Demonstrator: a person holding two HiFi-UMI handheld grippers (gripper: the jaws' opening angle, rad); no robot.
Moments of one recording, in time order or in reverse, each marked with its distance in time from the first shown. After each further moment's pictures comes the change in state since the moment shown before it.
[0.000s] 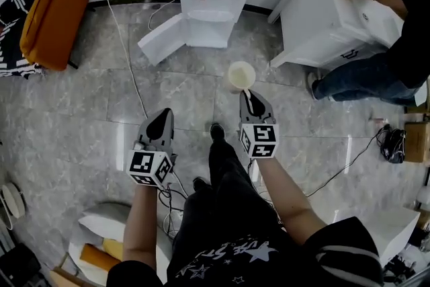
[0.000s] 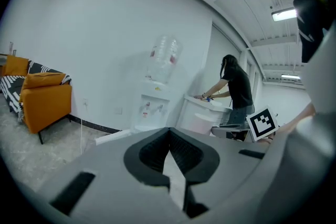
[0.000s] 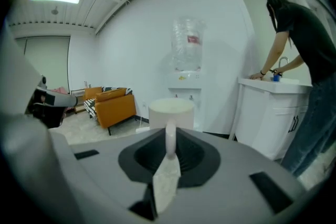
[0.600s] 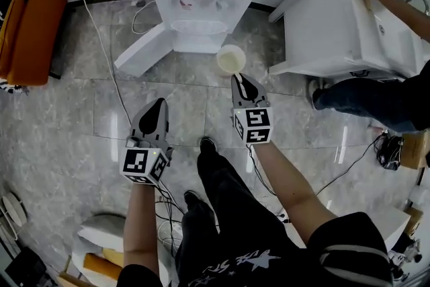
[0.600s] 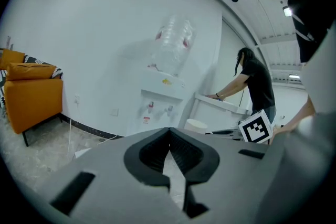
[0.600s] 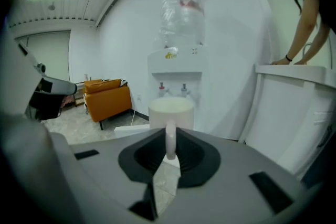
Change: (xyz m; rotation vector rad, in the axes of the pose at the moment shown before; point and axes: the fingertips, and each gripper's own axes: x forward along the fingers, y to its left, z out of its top) left arm 0.207 0.064 0.013 -0.017 -0.011 0.030; right arm 0.217 -0.090 0.003 -0.050 0.062 0.068
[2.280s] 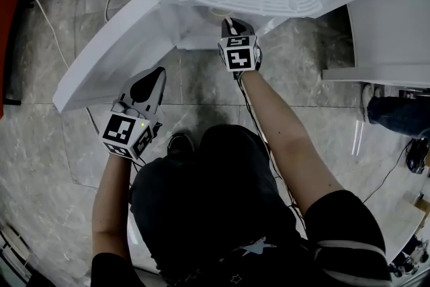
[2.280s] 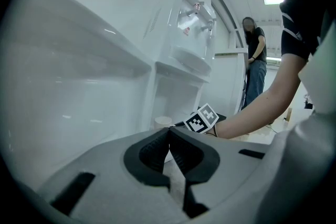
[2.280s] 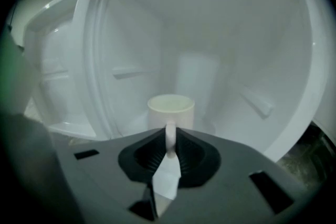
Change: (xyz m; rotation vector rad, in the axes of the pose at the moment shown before) left arm 0.277 0.254 -0.322 0.170 0.098 -0.260; right arm 0.511 -0.044 -0.305 -0.071 0.158 -0.101
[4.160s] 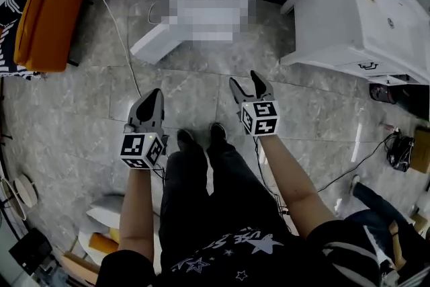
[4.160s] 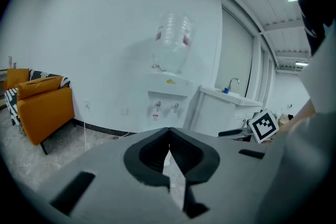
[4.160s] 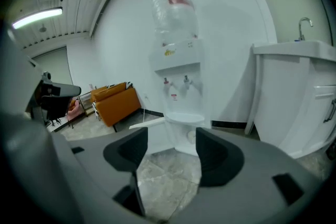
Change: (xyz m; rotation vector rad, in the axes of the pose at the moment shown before) left arm -0.285 -0.269 0.364 -0.124 0.017 0.340; right arm -0.591 -0.019 0.200 0.210 -0.070 0.217
